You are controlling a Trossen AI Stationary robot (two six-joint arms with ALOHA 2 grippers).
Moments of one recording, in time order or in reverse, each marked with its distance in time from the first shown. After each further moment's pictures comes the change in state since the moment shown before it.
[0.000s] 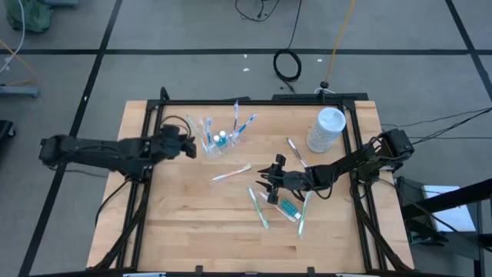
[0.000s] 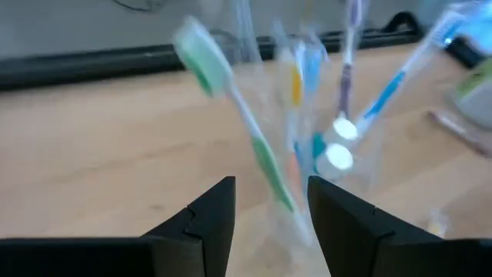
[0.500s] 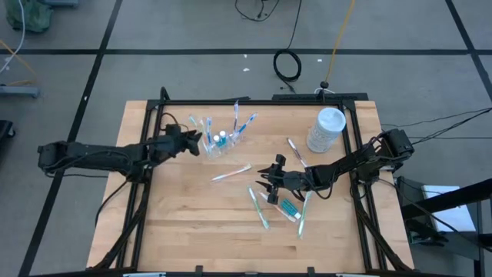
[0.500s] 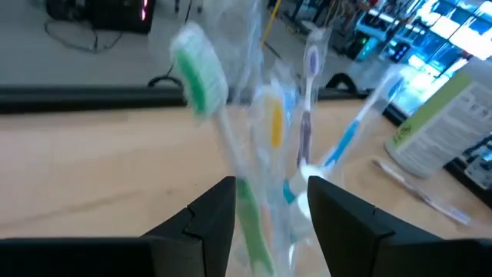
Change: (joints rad) left arm 0.138 -0.005 -0.273 0.665 0.121 0.223; right arm 0.000 0.000 0.000 0.000 0.000 0.003
